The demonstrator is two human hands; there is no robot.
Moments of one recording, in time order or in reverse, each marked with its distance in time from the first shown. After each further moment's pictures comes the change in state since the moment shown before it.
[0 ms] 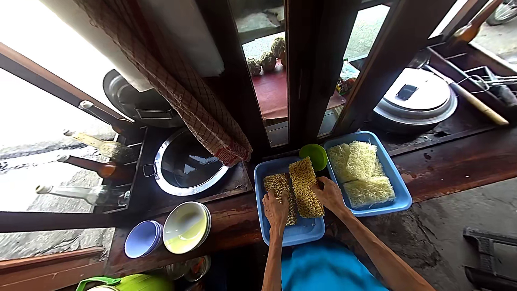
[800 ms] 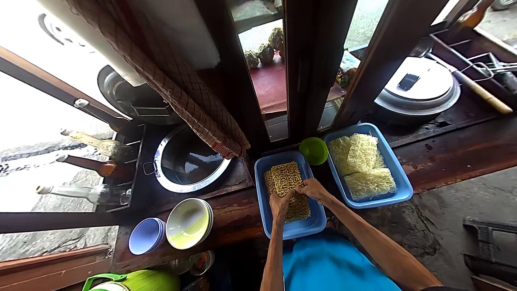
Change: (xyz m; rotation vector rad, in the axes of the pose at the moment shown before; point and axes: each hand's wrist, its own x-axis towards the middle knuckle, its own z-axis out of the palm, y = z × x) left_hand 0.008 -0.019 0.017 -0.468 -0.114 -0.162; right_hand 0.031 0.004 0.052 0.237 -0.385 0.084
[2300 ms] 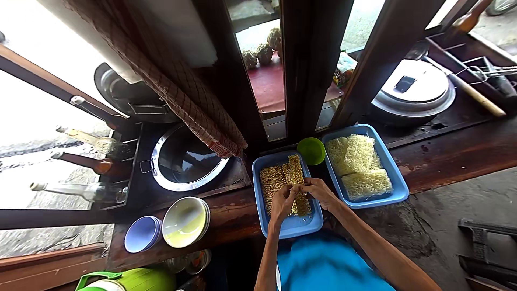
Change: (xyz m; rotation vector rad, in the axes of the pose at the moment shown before) left_hand -0.018 0.027 -0.009 0.067 -0.343 0.269; right_hand -0.048 -0.013 -0.012 0.416 0.018 -0.099
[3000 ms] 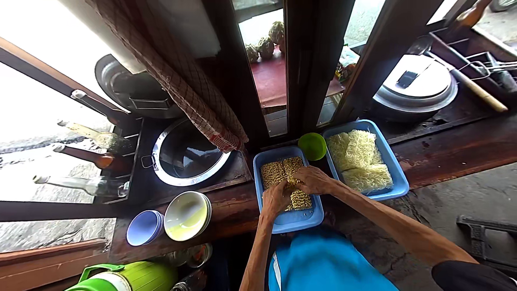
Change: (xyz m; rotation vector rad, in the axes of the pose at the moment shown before) left_hand -0.006 0.014 -0.027 0.768 -0.080 0.057; right_hand 0.038 -0.012 -0.019 -1.323 -0.397 -0.622
